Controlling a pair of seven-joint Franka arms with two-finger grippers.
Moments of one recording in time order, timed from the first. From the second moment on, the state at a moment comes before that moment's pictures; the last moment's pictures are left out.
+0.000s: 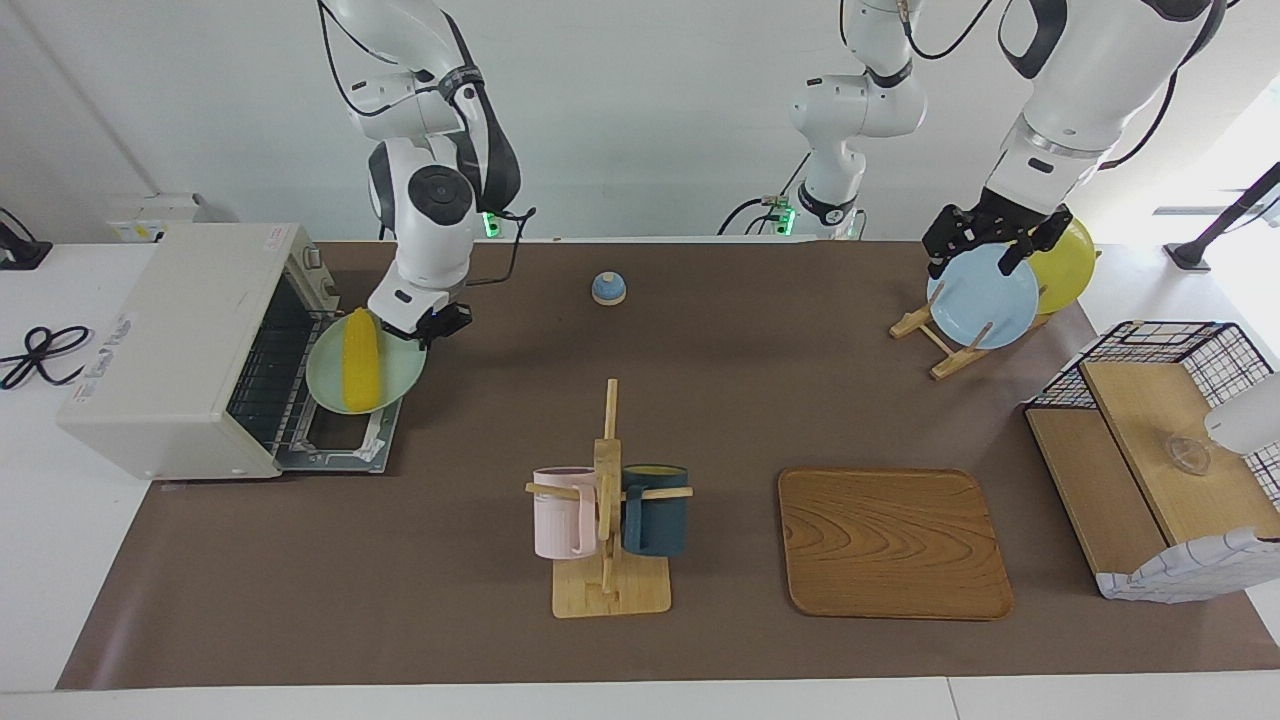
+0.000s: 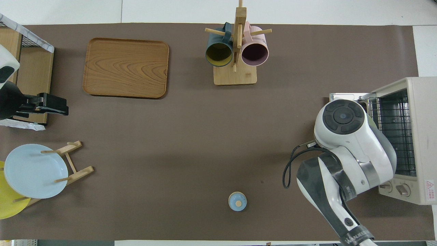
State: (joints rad) left arm -0.11 -0.06 -0.02 -1.67 -0.01 1.59 -0.11; right arm 0.28 -0.03 0.01 -2.19 -0.31 1.93 0.16
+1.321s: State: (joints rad) left arm -0.11 -0.06 -0.01 -1.67 -0.01 1.60 -0.11; right arm 0.86 0.35 0.02 -1.67 -0.23 1.74 0.89
